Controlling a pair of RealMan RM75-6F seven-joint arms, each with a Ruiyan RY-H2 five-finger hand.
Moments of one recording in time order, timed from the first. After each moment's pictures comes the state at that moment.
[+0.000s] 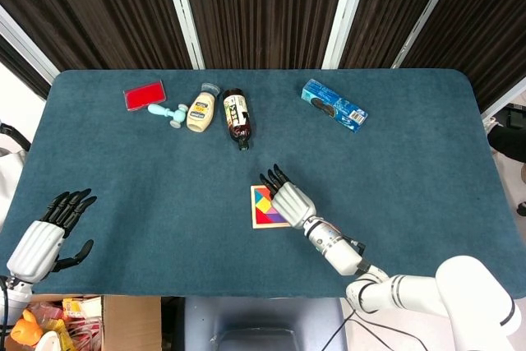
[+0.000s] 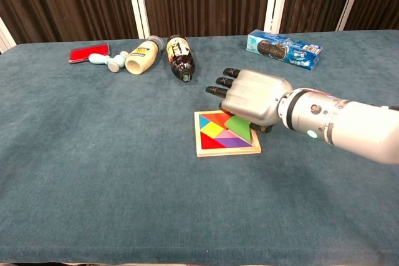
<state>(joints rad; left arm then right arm) -0.25 -1.10 0.05 -1.46 1.71 1.47 -0.29 0.92 -1.72 0.04 -1.27 -1.12 0.92 -1.13</state>
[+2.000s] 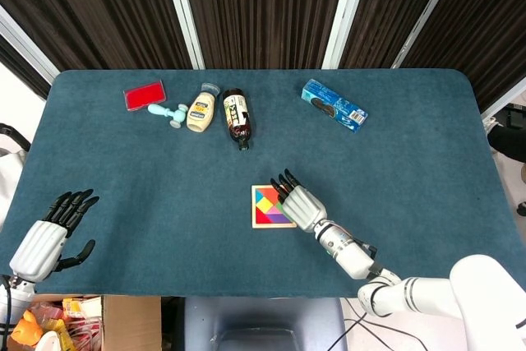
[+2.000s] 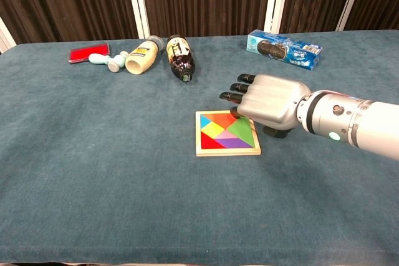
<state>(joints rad) -0.25 -1.10 0.05 -1.47 1.70 1.46 -0.28 0.90 -1.65 -0.01 -1.35 -1.09 0.91 -1.11</state>
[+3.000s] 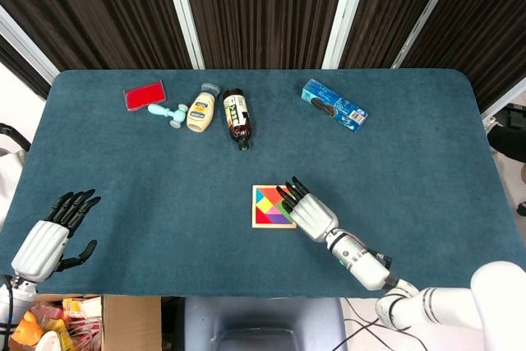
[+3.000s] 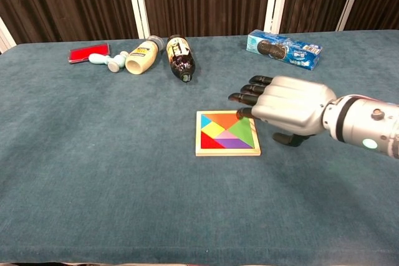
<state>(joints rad) -0.25 -1.11 0.05 -1.47 1.71 1.46 -0.28 0.81 -1.57 -0.05 -1.45 -1.22 1.00 -0.94</state>
